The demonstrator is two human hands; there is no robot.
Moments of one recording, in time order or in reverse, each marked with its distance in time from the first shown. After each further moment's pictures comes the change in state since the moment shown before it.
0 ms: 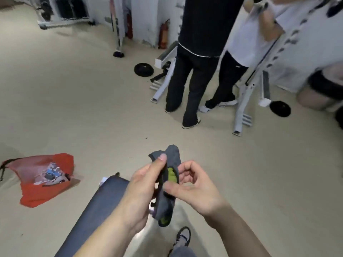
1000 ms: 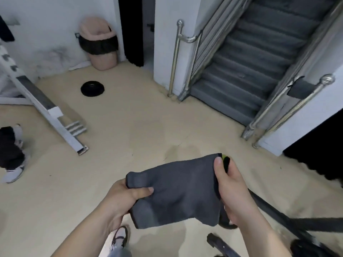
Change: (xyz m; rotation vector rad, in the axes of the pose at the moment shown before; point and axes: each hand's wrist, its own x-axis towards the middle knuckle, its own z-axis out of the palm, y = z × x) left_hand 0.210 -0.193 0.572 0.906 -0.828 -0.468; right_hand -0.182 0.133 -0.527 0.627 1.513 0.108
